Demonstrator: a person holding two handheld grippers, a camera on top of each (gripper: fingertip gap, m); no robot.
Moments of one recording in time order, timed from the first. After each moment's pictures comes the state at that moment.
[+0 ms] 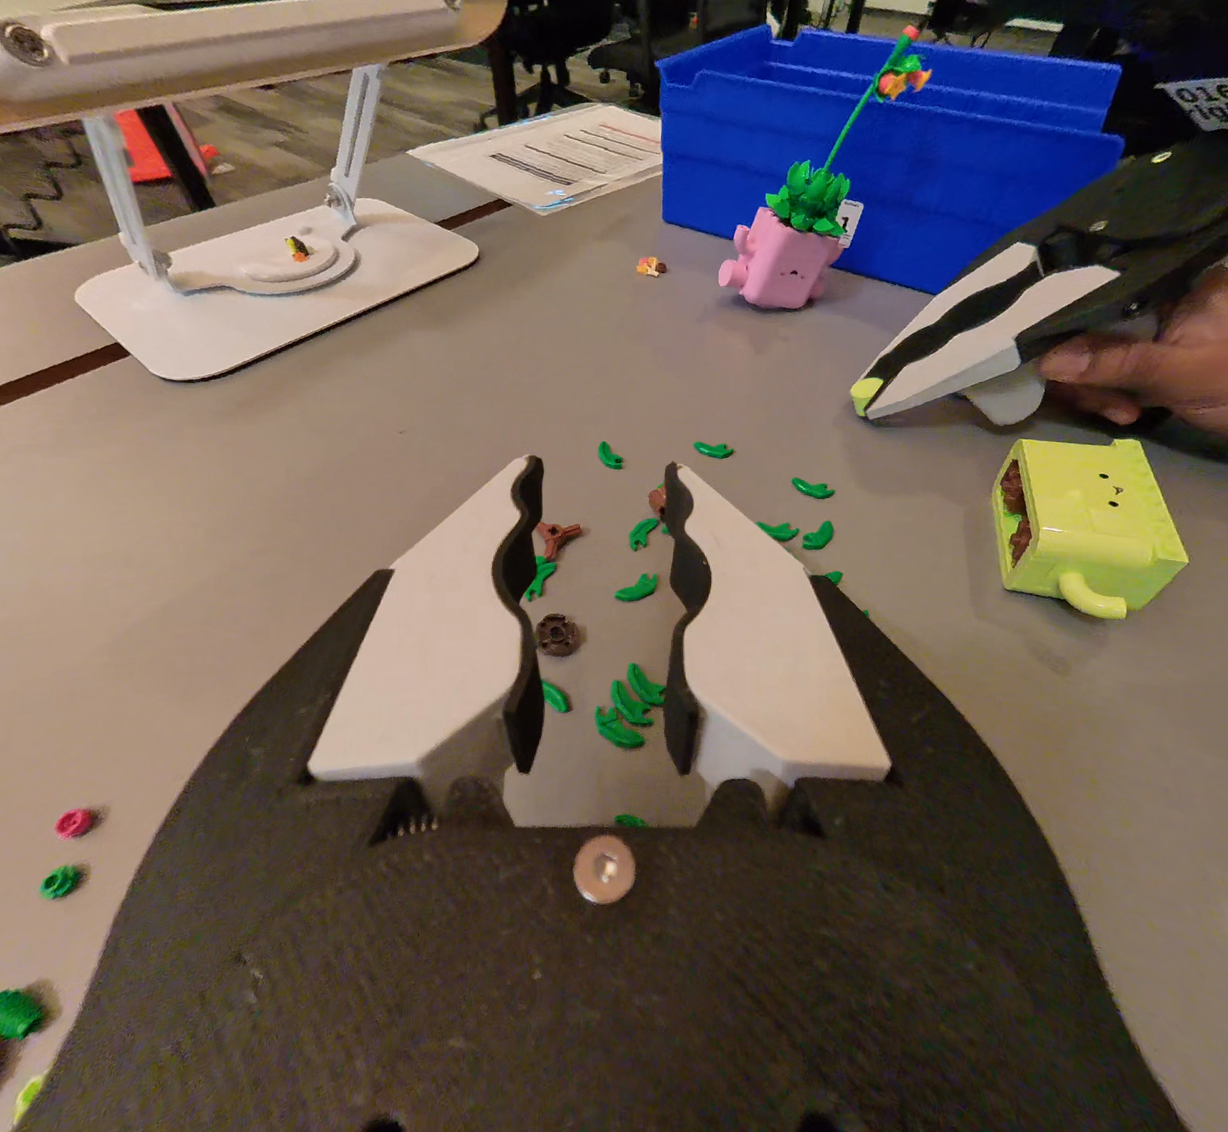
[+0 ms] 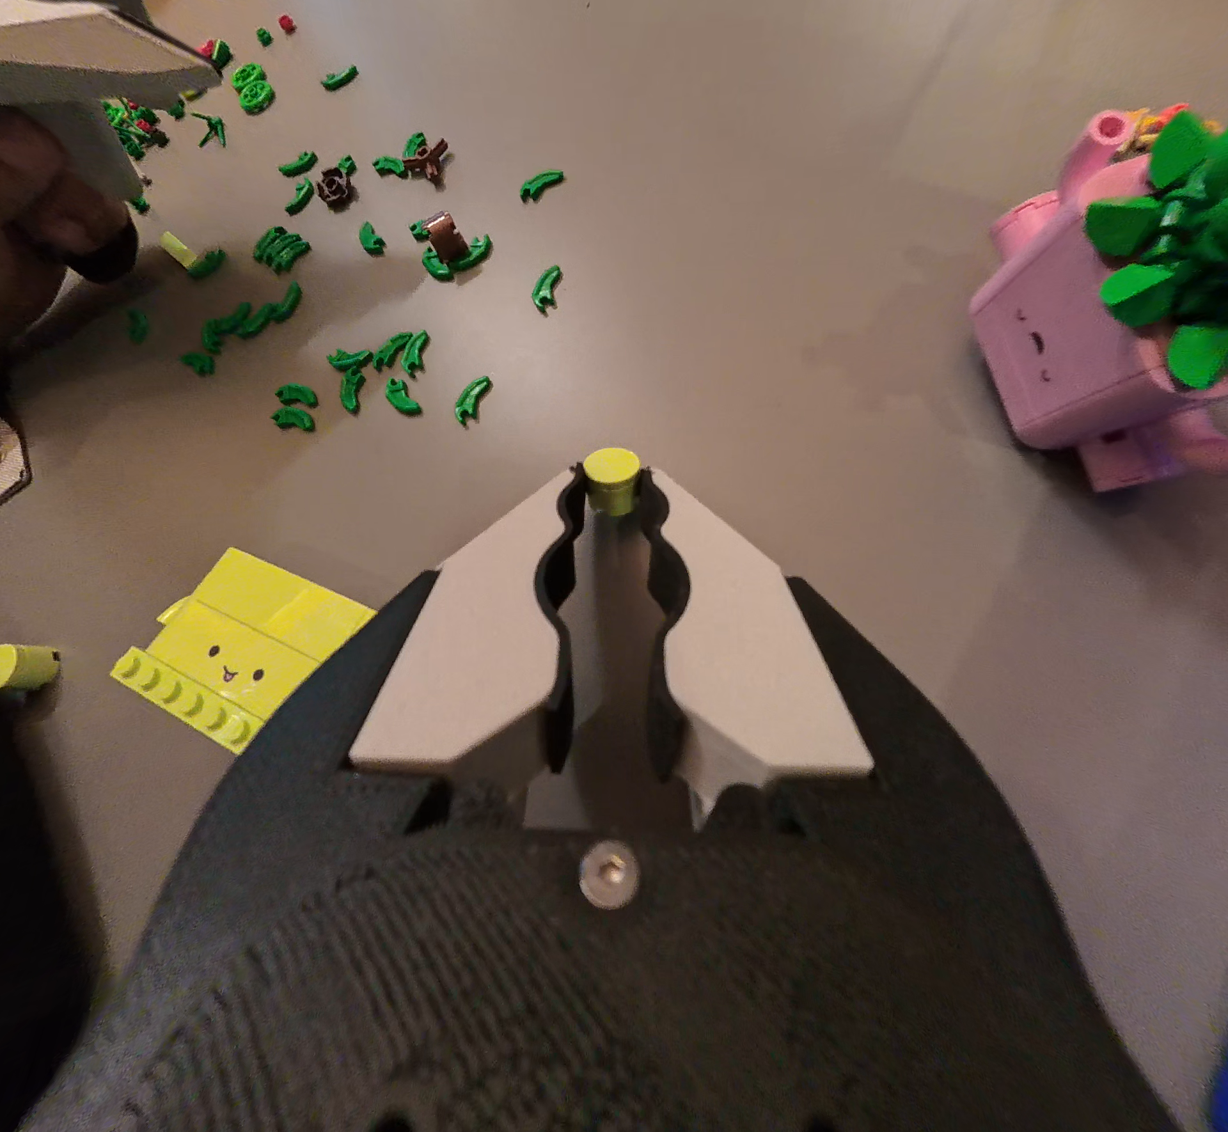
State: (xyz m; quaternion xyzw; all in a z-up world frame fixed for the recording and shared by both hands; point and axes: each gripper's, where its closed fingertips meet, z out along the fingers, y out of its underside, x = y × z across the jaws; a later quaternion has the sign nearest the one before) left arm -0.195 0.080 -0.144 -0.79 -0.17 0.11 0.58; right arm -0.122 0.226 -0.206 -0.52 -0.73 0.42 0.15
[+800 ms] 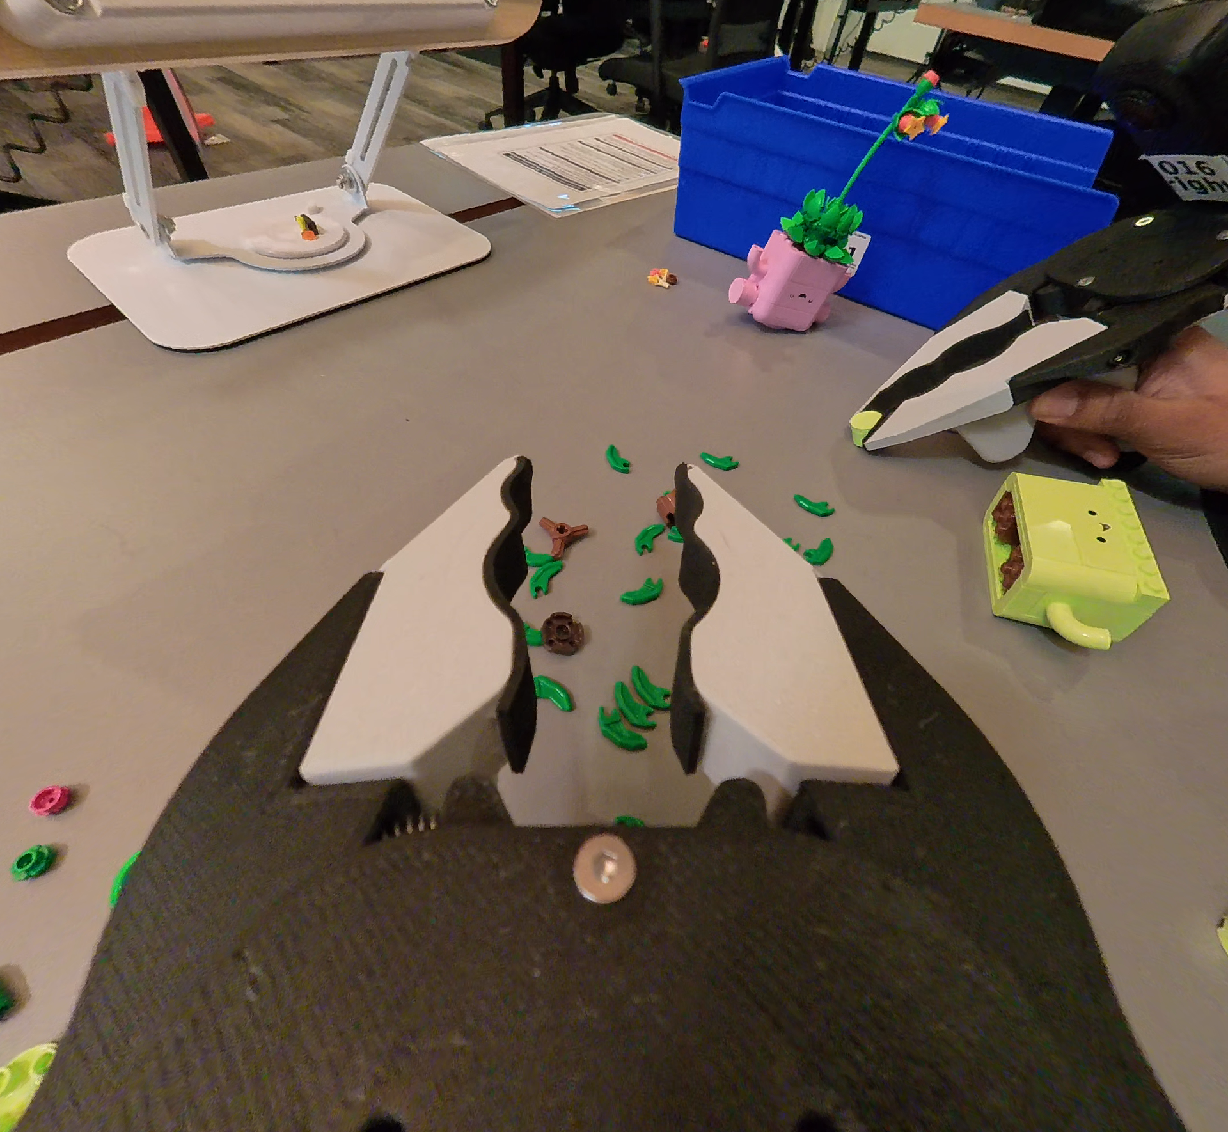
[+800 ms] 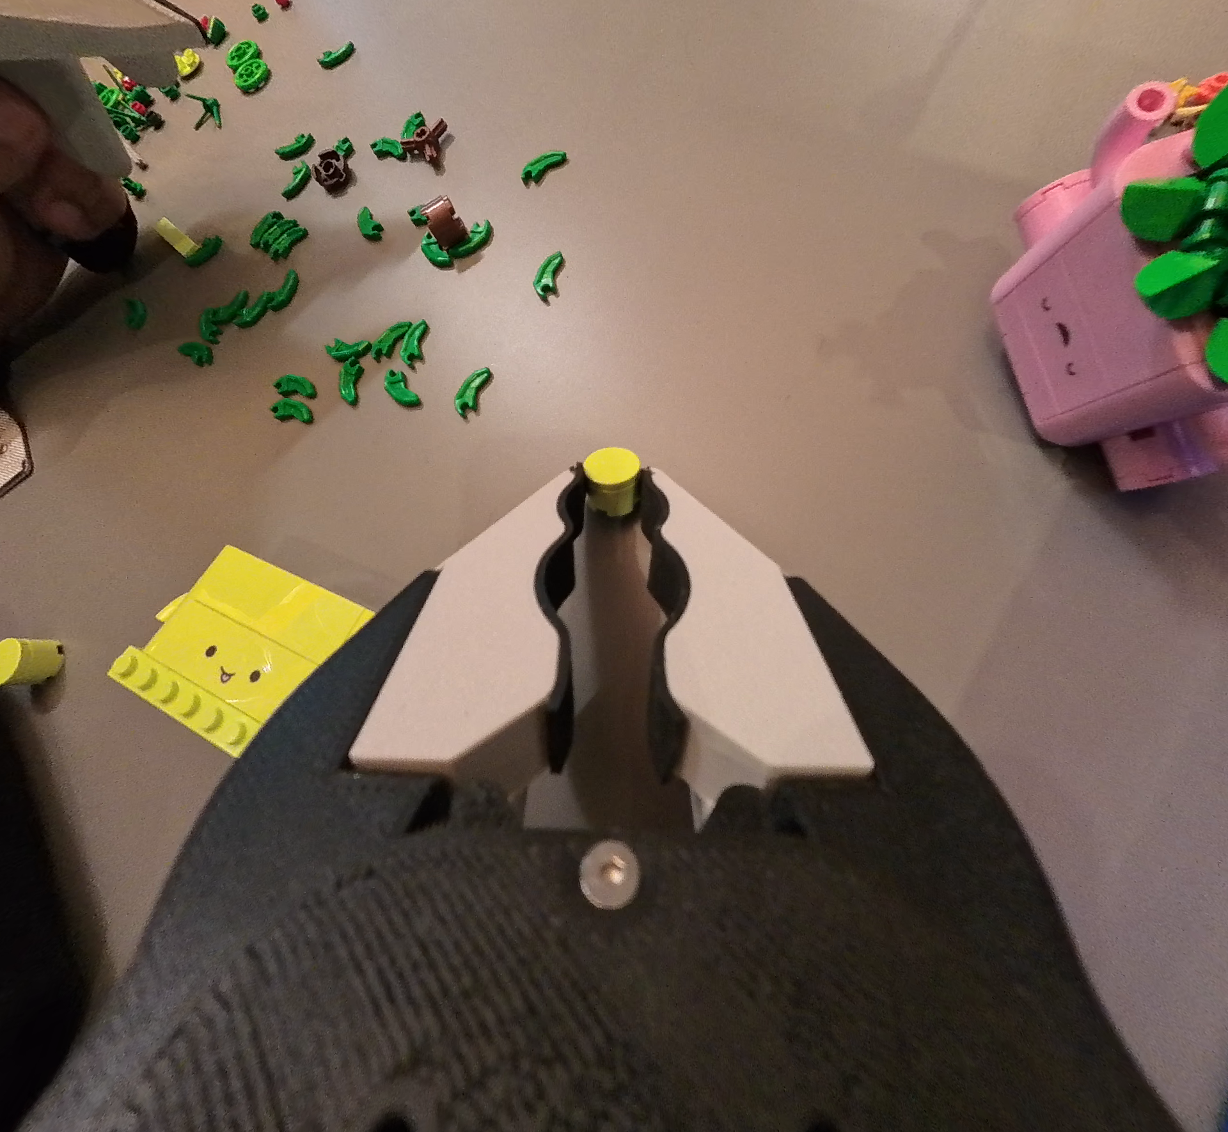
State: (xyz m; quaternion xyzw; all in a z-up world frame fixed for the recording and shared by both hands) left arm -0.202 0.076 -0.144 -0.78 -0.20 0.09 0.59; right arm -0.122 0.224 -0.210 -0.53 -0.73 0.41 0.14
